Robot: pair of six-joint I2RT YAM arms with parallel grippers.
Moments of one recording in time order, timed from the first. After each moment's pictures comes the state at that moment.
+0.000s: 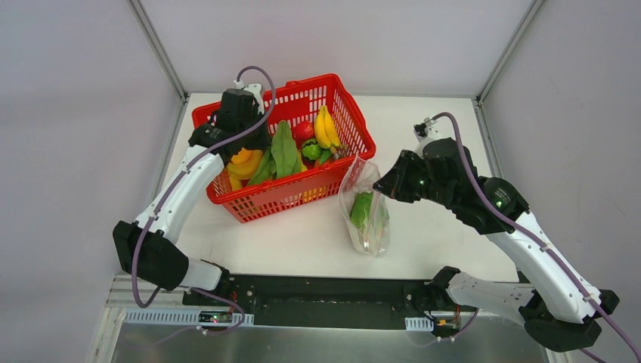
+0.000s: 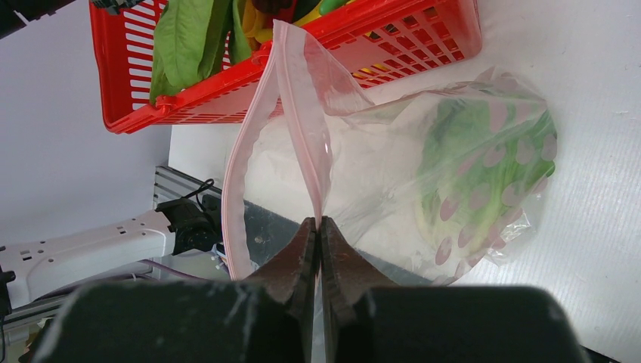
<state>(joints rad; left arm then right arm) -0.35 1.41 1.39 -0.66 -0.02 -0.32 0.79 0.98 1.36 -0.97 0.04 0.79</state>
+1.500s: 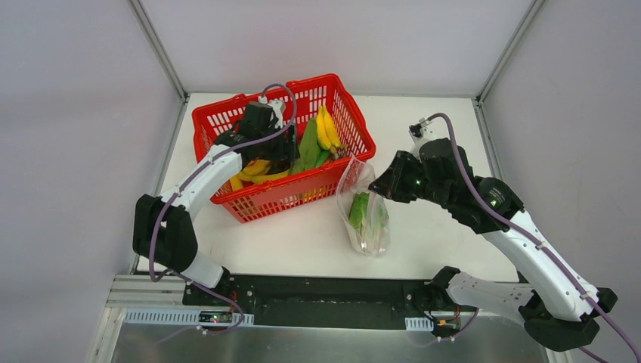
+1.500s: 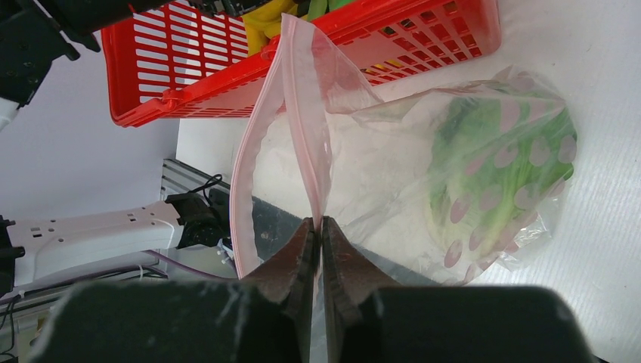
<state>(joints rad) -0.38 1.54 1.24 -0.47 0.10 -0.31 0.79 0.98 1.33 -0.93 0.01 0.80</state>
